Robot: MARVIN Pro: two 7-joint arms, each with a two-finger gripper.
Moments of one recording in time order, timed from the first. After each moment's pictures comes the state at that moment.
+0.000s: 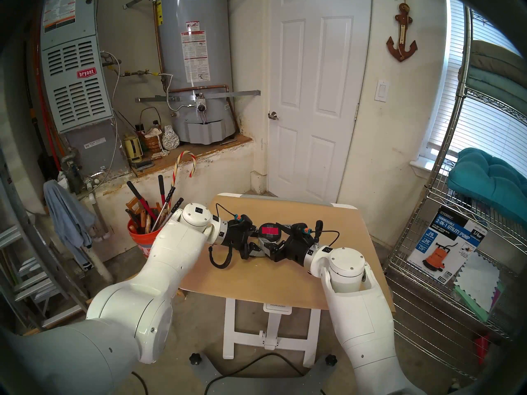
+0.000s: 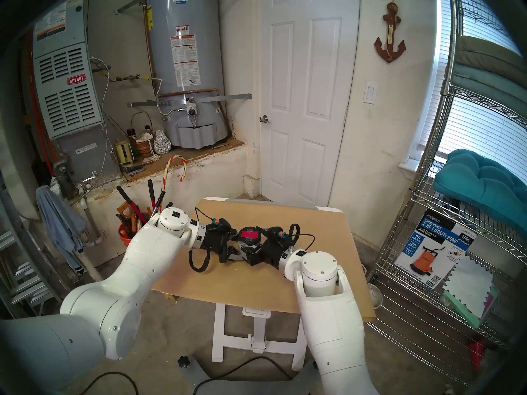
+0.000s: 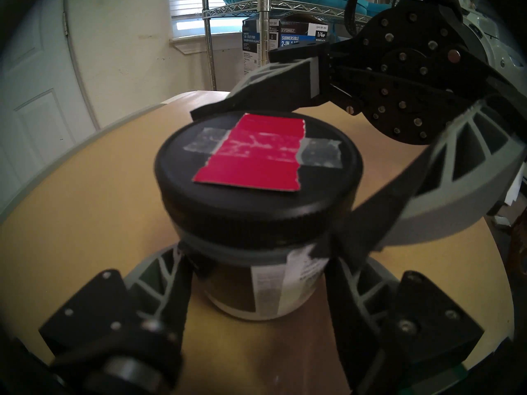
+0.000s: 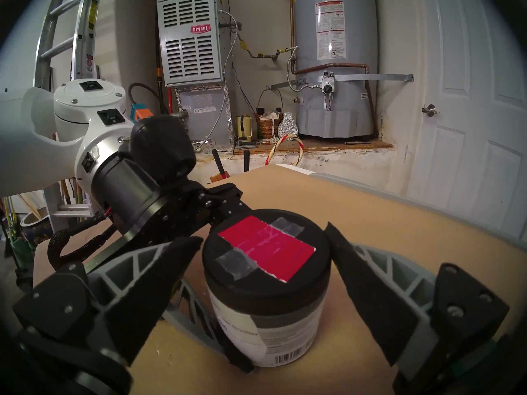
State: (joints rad) left arm 0.90 -1.45 -1.42 -0.75 0.31 -0.05 -1.32; right arm -1.51 -1.60 1.52 -1.56 -0.15 0.23 0.69
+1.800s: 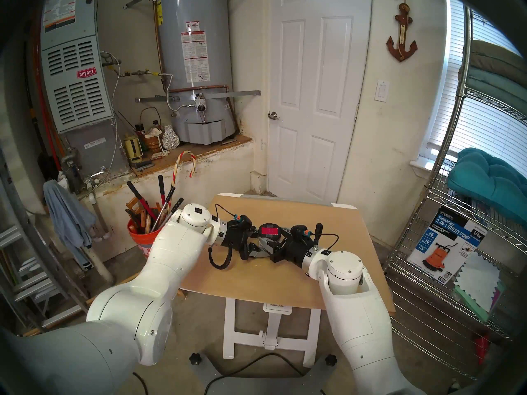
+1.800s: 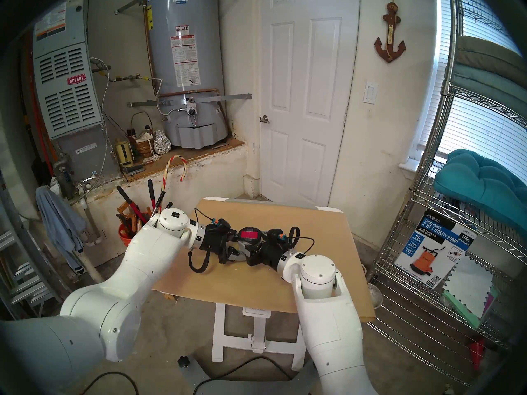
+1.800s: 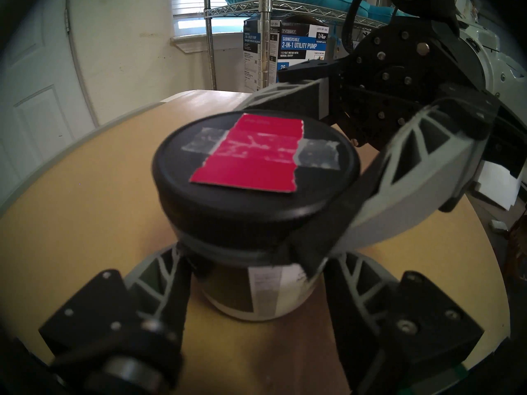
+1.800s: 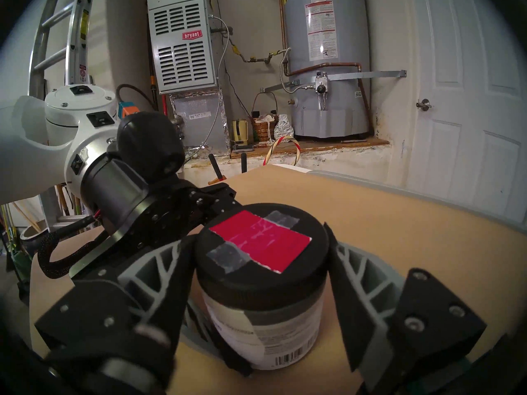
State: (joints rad) left arm 0.91 -1.45 -1.43 -0.77 0.31 -0.03 -1.33; right arm -1.50 -1.59 1.51 -1.51 -0.10 0.20 0.67
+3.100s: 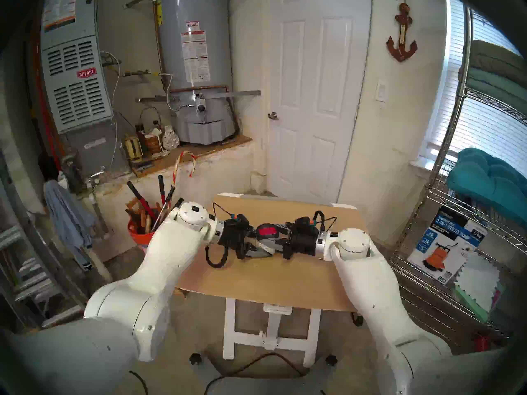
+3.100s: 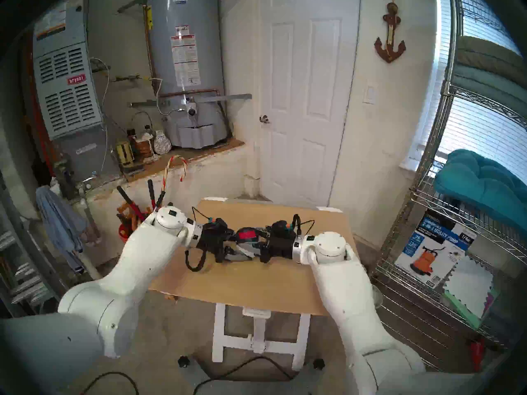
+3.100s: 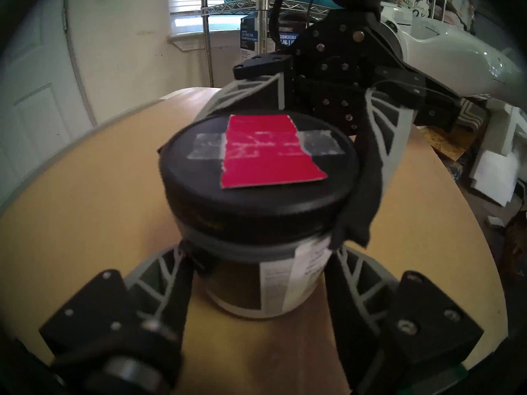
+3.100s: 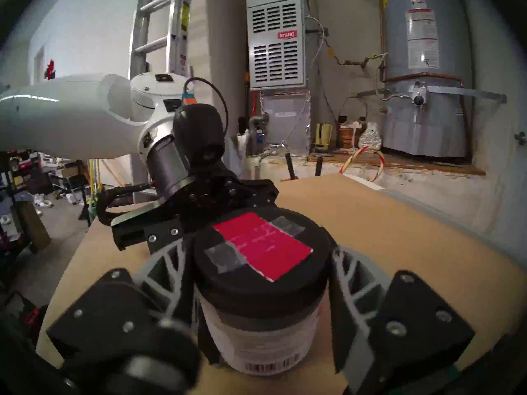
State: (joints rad) left arm 0.89 -1.44 -1.42 -0.74 0.31 -0.04 -1.36; right arm -1.16 -1.44 1.47 -1.08 0.00 -0.02 1.14
